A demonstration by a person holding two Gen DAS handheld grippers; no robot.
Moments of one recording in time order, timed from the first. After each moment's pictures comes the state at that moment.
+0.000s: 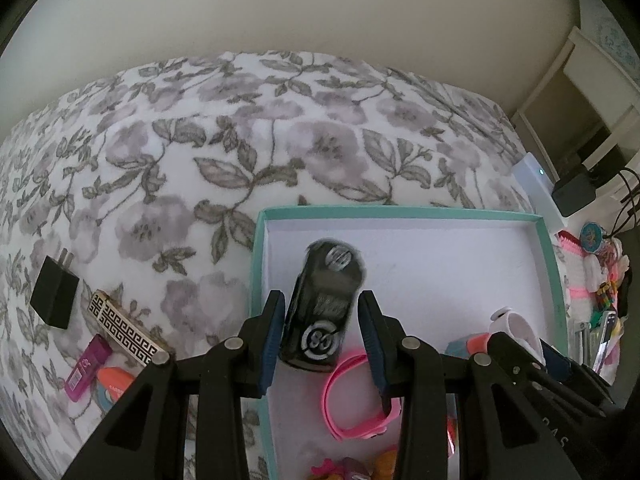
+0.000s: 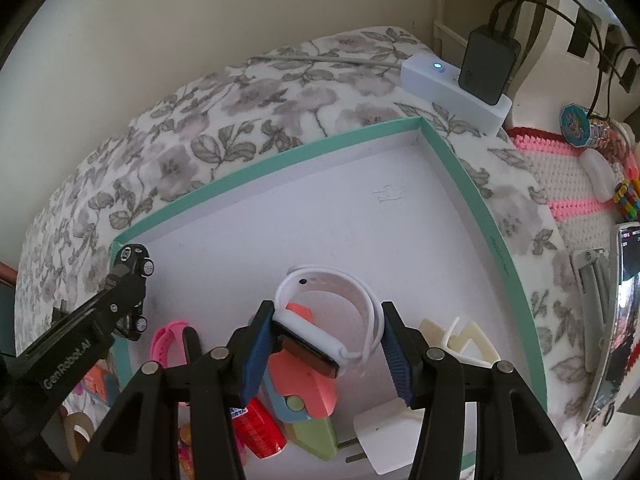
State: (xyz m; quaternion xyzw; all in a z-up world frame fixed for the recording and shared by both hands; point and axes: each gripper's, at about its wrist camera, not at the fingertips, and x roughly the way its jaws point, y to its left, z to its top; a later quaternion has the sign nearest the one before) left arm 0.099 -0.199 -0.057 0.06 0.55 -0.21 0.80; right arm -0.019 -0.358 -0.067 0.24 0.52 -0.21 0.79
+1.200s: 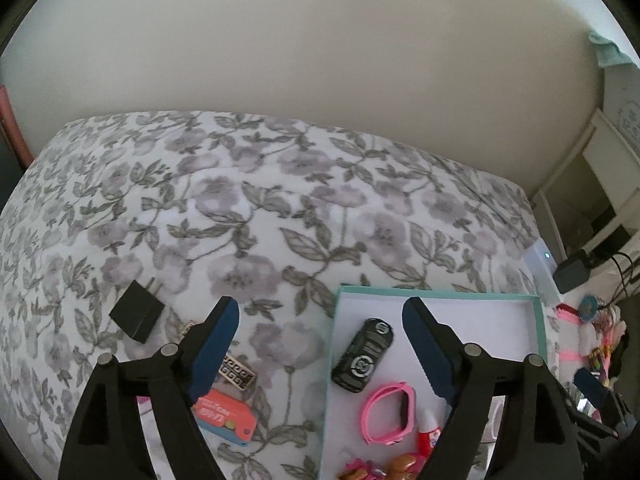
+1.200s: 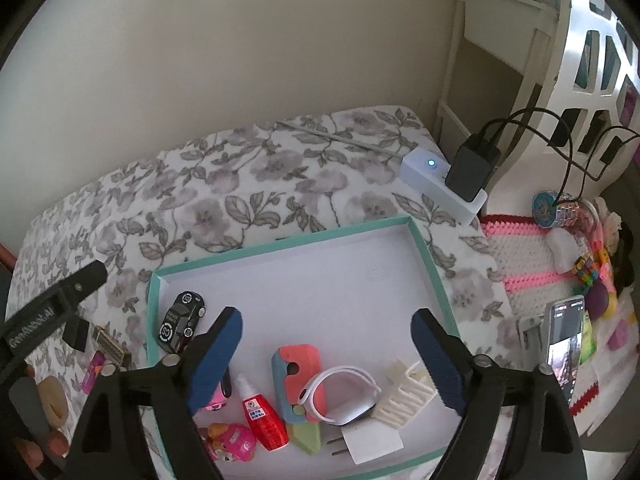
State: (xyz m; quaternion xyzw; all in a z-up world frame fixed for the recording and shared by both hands) left arm 0.110 -0.149 0.012 0.01 0.49 -0.13 0.86; right arm -0.018 -0.347 0.010 0.17 0.48 -0.22 0.83
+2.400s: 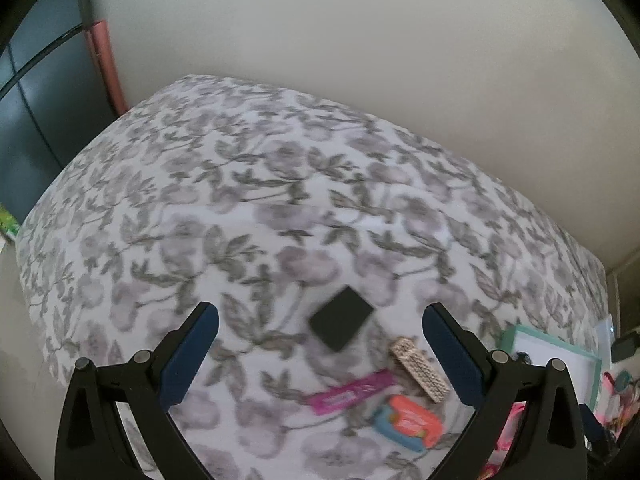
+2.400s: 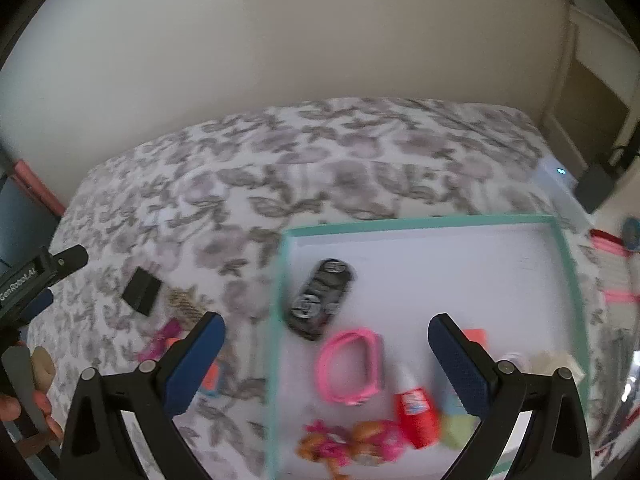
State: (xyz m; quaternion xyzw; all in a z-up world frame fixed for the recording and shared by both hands) left arm 0.131 0.036 0.015 -0.05 0.49 0.03 0.87; right arm 0.031 -0.240 -0.006 0.15 0.48 -0.08 0.86
